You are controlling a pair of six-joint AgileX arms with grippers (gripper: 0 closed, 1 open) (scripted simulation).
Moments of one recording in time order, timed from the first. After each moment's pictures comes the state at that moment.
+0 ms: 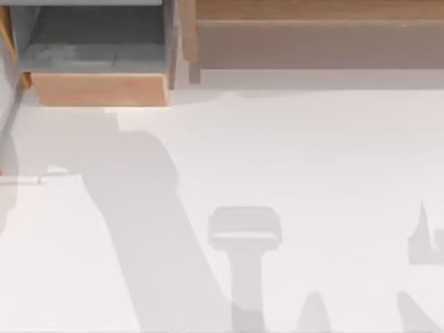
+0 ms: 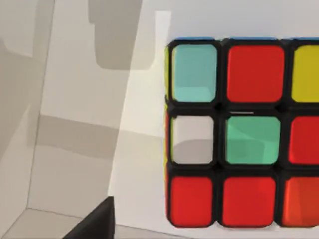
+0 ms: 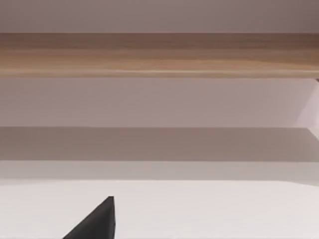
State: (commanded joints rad) left arm 0.33 2.42 2.37 -1.33 0.04 0.17; right arm 0.00 0.00 0.00 0.00 0.00 0.00
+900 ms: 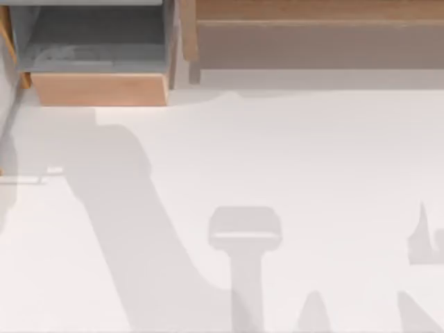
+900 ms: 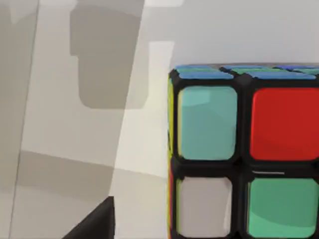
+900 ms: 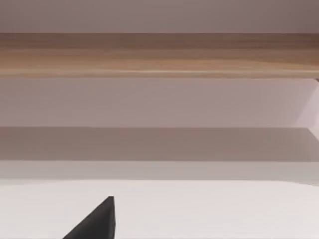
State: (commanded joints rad) left arm 0.34 2.46 2.31 -1.22 0.03 0.17; right arm 0.00 0.00 0.00 0.00 0.00 0.00
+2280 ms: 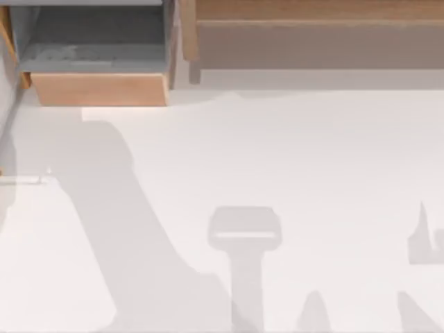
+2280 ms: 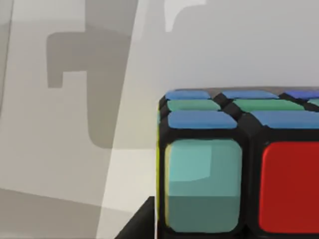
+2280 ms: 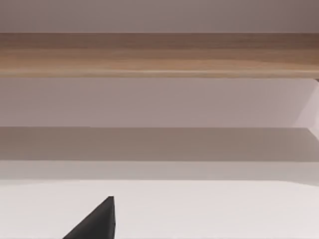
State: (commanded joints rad) left arm 0.33 2.51 2.31 -1.17 0.04 0.16; right arm 0.00 0.00 0.00 0.00 0.00 0.00
